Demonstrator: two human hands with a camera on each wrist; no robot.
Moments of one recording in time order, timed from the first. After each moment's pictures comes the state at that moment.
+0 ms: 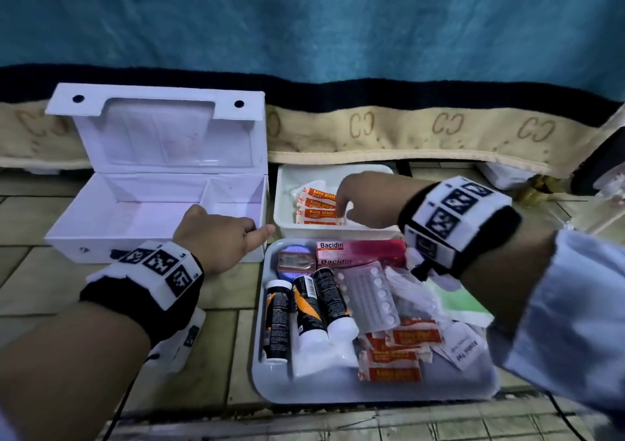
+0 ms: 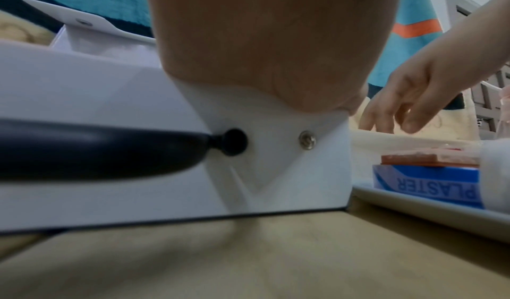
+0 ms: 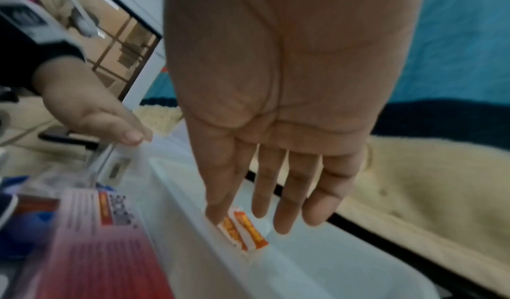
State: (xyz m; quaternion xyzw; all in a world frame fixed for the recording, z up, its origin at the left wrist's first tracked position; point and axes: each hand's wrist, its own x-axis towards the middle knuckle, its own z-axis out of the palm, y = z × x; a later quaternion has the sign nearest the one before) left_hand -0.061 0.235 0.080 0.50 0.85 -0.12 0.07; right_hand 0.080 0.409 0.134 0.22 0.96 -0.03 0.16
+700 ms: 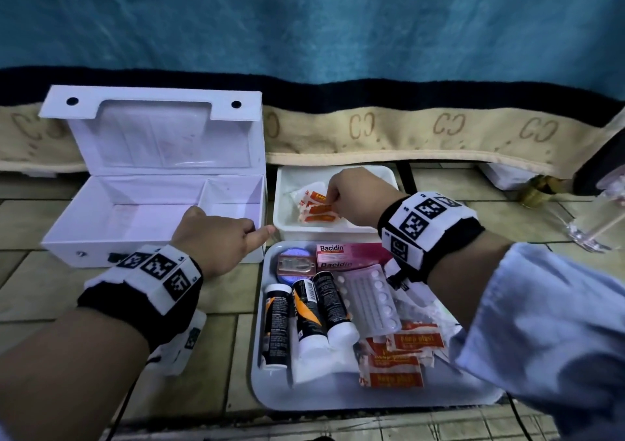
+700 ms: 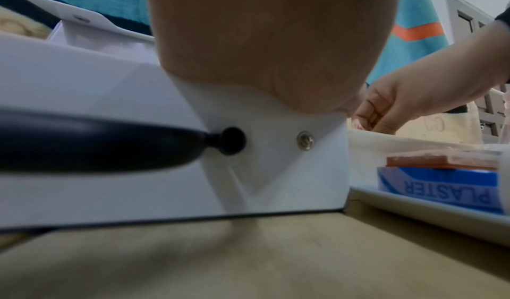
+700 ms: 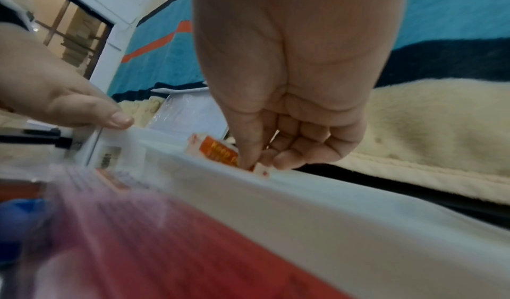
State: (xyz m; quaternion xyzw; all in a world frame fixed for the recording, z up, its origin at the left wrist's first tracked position) left_hand -0.058 0.238 0.085 0.52 0.84 -0.15 0.04; right_hand 0.061 0.415 0.111 0.30 0.95 -0.13 0.04
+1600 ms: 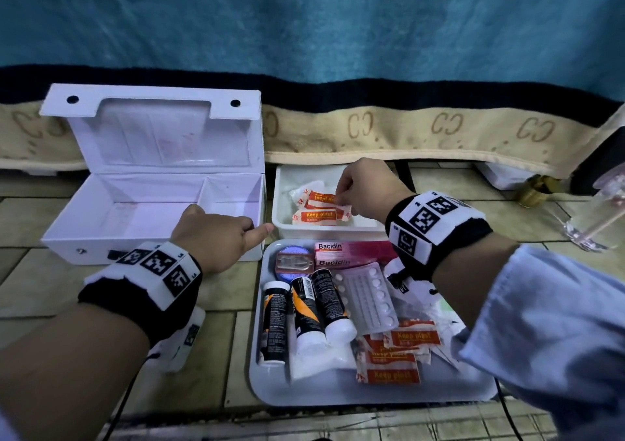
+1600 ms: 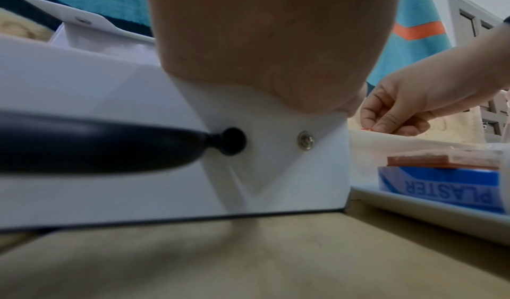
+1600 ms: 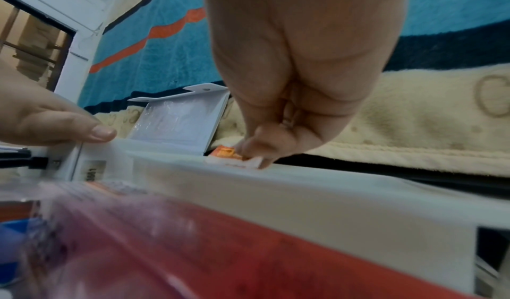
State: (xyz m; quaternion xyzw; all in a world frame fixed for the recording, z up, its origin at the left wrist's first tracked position) left_hand -0.061 0.237 0.082 0.50 0.85 -0.13 0.06; right_hand 0.071 0.420 0.120 0.35 0.90 -0.23 -0.03
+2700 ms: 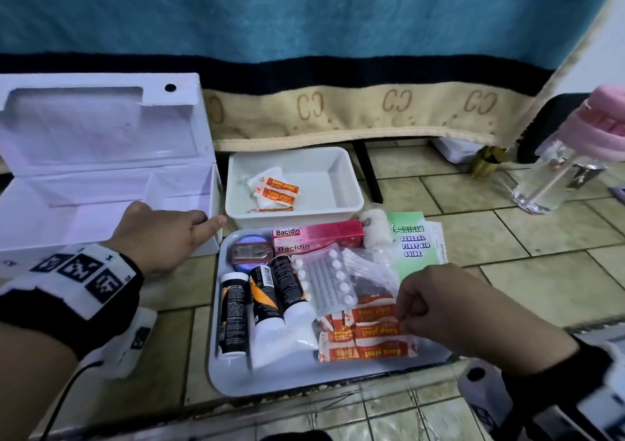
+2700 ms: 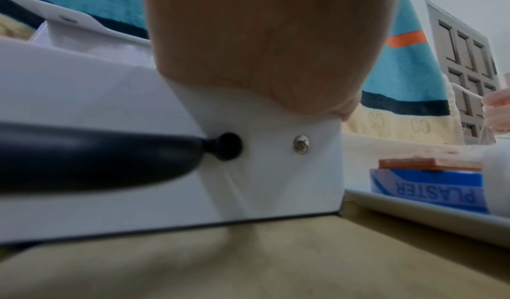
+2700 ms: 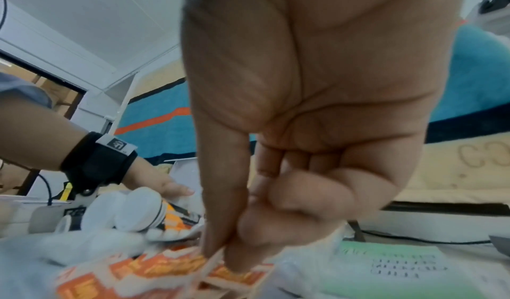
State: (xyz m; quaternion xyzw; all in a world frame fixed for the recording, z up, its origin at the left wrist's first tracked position) left_hand -0.060 0.238 0.082 0.52 0.83 -0.21 0.03; right_hand 0.254 0.356 0.113 0.37 0.90 -0.17 0.14
